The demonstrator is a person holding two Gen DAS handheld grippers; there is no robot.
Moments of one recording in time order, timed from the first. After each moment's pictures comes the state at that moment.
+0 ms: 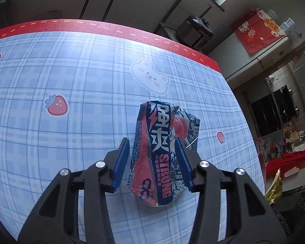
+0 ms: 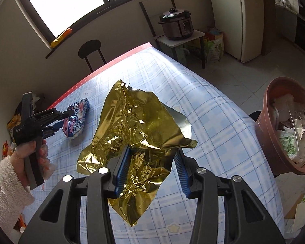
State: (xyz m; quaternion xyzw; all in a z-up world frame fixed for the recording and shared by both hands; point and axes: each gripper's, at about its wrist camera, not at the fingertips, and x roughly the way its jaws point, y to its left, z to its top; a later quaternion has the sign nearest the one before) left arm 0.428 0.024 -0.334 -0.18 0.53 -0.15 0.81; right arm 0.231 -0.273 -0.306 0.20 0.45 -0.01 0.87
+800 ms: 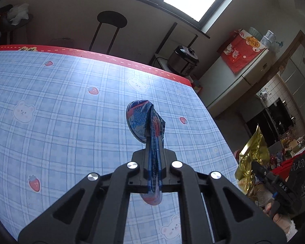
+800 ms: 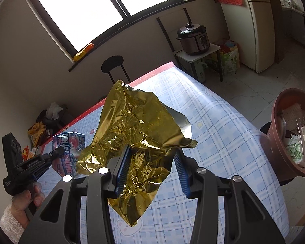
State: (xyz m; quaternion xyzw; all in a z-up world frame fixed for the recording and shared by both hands) left arm 0.238 0.048 -0.222 -0.17 0.42 -0.13 0.88; right arm 0.196 -0.279 -0.246 0.22 0.37 0.05 0.90
